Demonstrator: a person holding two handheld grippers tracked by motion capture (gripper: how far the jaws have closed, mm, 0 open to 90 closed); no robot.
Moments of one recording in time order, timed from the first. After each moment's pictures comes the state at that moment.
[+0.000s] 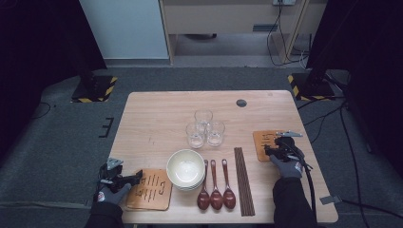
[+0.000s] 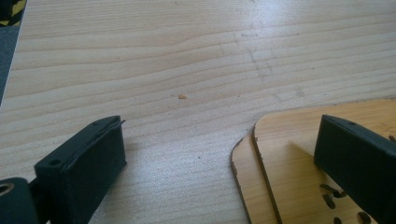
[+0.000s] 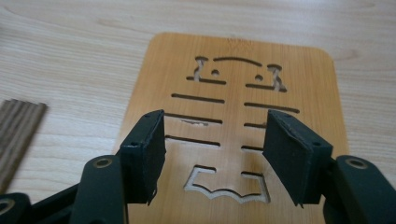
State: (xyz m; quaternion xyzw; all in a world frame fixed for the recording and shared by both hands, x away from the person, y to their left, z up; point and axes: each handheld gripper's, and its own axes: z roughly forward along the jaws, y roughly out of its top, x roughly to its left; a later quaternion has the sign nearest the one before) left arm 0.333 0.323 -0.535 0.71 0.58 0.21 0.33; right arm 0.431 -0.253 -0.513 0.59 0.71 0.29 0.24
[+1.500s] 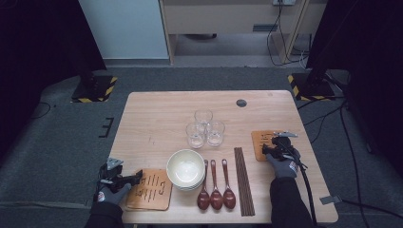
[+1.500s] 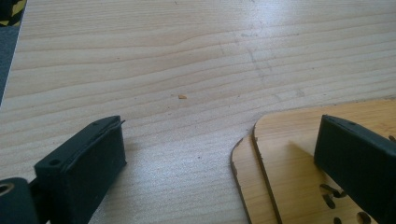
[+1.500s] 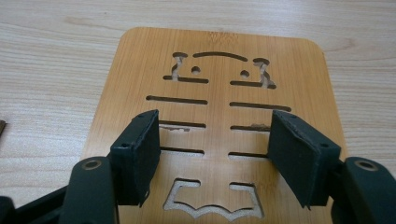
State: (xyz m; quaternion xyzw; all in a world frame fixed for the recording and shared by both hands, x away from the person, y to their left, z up) left arm 0.333 0.323 -0.535 0.71 0.58 0.21 0.33; right arm 0.440 -0.245 -0.527 0.62 0.69 0.27 0.26
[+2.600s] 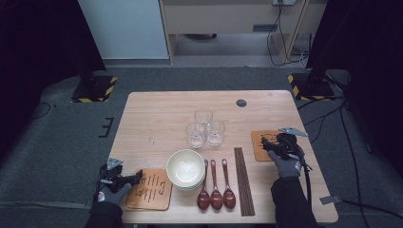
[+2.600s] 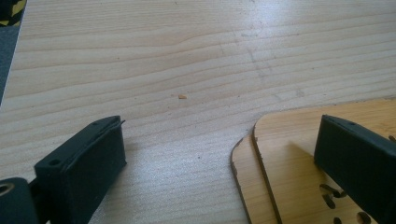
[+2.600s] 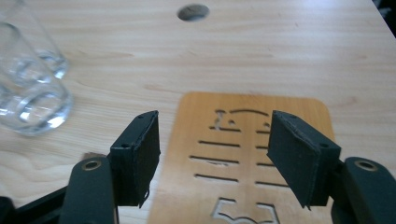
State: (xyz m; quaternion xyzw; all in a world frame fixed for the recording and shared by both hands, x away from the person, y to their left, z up) left arm 0.333 0.323 -0.535 0.71 0.58 0.21 0.33; right arm 0.420 -0.242 -0.478 0.59 0.67 0.38 0.25
